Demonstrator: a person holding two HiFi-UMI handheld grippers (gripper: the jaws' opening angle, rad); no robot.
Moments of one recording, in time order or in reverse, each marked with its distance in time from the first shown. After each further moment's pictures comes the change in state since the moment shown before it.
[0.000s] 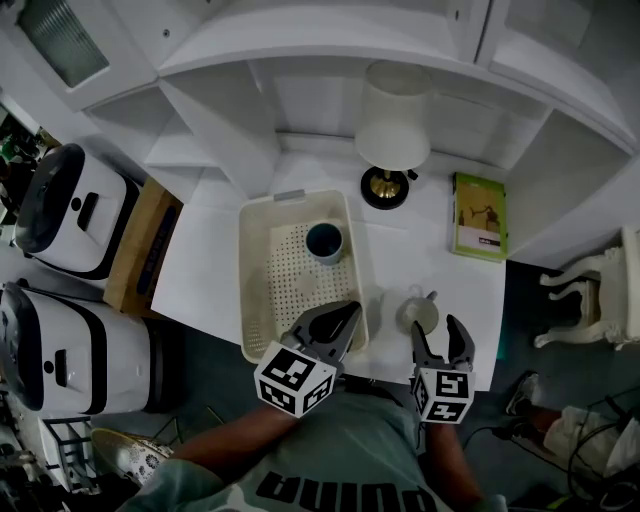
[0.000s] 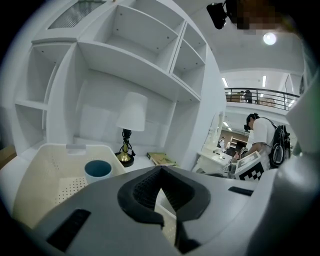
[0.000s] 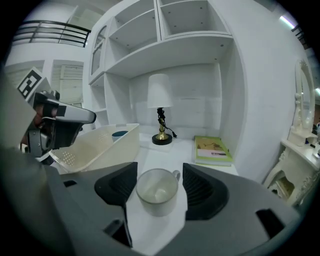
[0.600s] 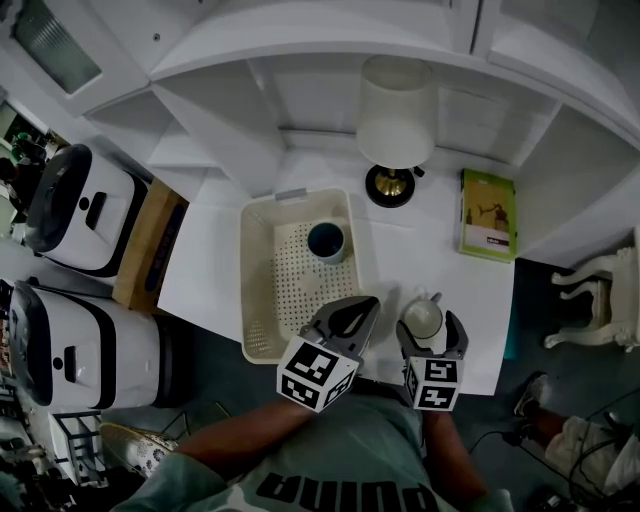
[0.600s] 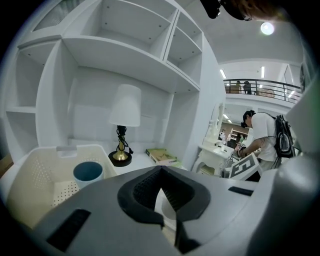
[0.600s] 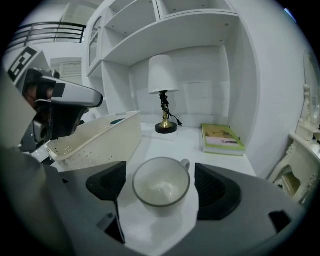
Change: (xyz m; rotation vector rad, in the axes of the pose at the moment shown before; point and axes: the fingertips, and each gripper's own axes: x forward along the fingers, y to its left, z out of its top) left arm 0.037 -0.010 -0.008 0.058 0.057 0.011; right arm 0.040 0.007 -0.032 0.006 0.100 0.050
